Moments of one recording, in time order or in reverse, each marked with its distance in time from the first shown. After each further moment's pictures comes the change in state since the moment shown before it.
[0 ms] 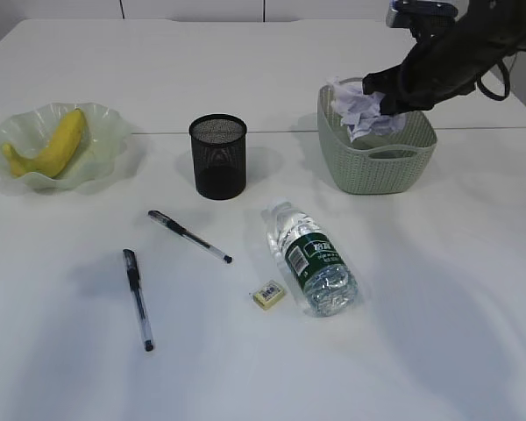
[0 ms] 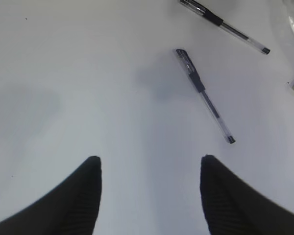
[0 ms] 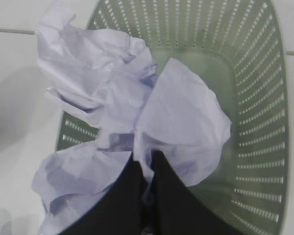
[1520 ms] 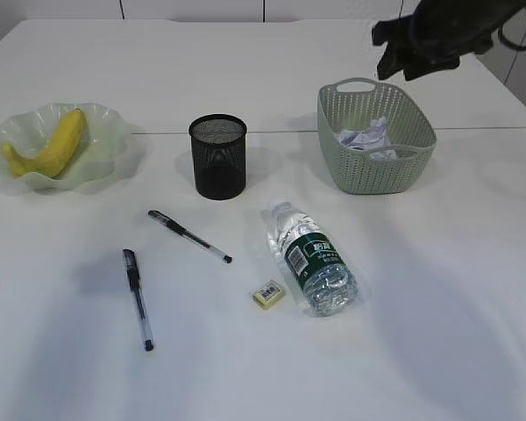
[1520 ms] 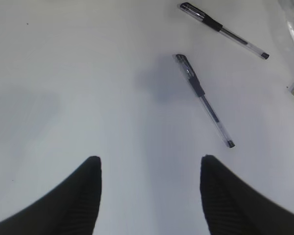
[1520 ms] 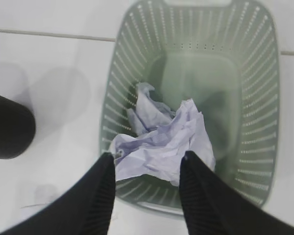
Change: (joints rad) left arm 0.000 0.000 0.000 -0.002 -0.015 0.000; right arm 0.000 -0.061 -0.145 0.007 0.247 0.040
